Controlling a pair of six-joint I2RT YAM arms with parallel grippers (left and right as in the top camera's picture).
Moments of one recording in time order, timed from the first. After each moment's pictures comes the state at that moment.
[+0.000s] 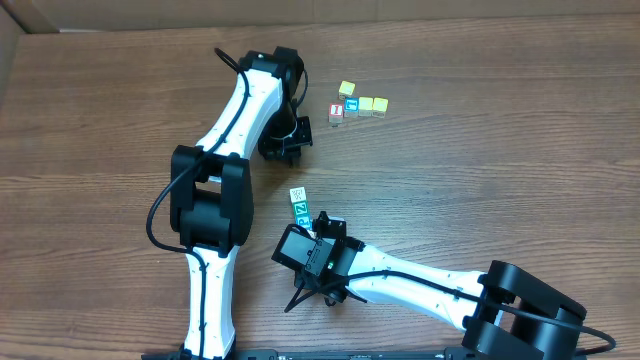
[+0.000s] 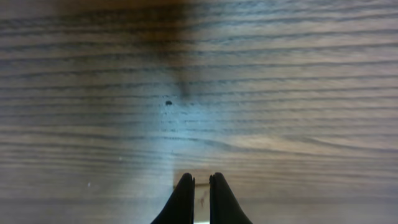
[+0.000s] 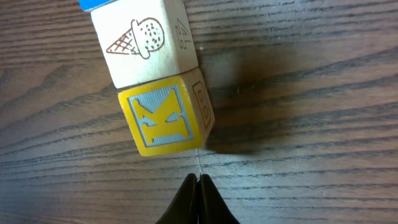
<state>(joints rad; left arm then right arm) -0.26 2.34 1.97 -1.34 0.14 -0.39 1.13 1.81 1.10 -0.61 0.05 1.21</state>
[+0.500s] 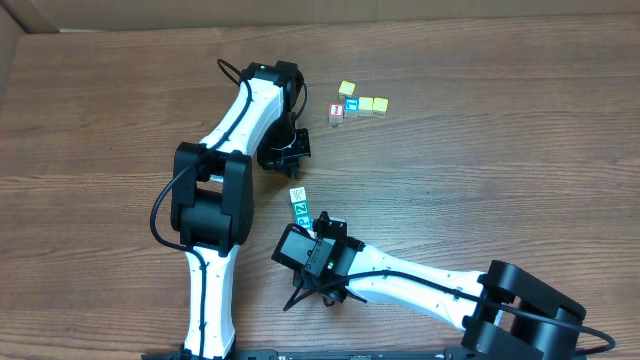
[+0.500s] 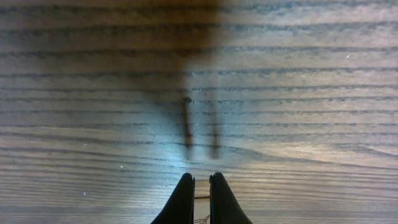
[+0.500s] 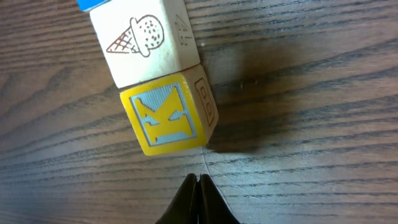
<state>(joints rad) -0.26 2.34 1.89 -1.32 0.14 -0.39 1.13 1.81 1.10 -0.60 0.04 1.26</state>
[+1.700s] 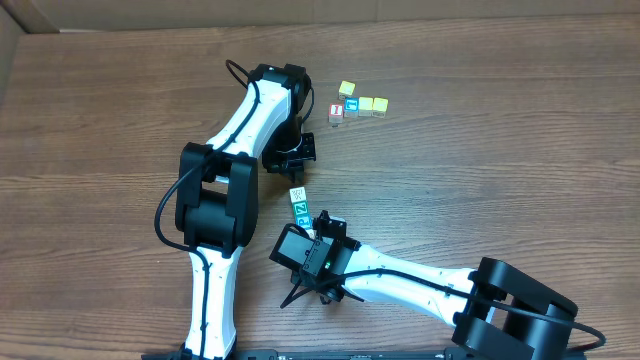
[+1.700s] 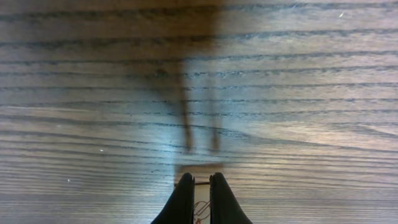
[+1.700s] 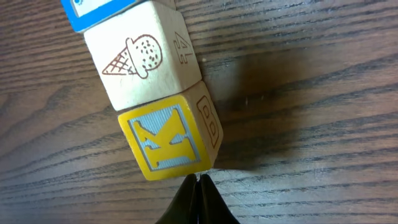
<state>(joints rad) -0.29 2.34 1.89 -1.36 0.14 -0.39 1.13 1.84 1.10 -0.56 0.07 1.29</state>
